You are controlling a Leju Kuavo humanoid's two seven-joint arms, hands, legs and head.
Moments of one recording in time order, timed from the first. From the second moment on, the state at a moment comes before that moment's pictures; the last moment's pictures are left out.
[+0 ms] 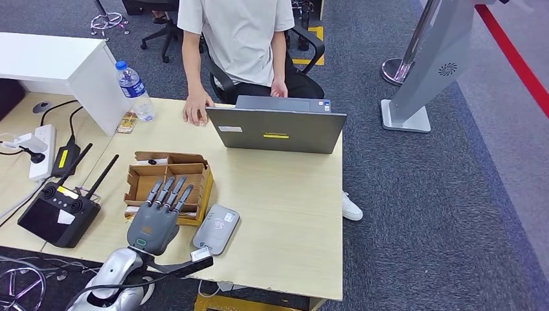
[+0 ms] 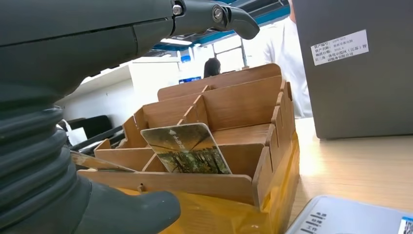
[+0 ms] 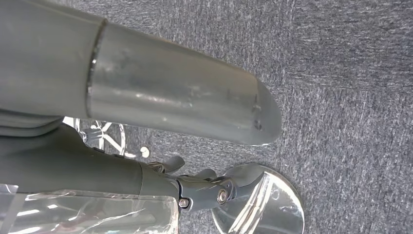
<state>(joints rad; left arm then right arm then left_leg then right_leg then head) -0.01 0.28 -0.35 -1.40 -1.10 0.34 -0.14 -0.19 -0.33 -0.93 -0.24 1.01 0.18 -0.08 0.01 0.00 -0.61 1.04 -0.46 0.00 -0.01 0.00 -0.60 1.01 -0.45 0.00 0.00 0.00</state>
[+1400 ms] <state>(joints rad) 0.00 0.27 -0.27 -1.40 -0.99 0.33 -0.21 -0.18 -0.34 -0.90 -0.24 1.01 0.18 -0.09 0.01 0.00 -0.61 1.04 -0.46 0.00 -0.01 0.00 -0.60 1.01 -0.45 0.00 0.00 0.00</state>
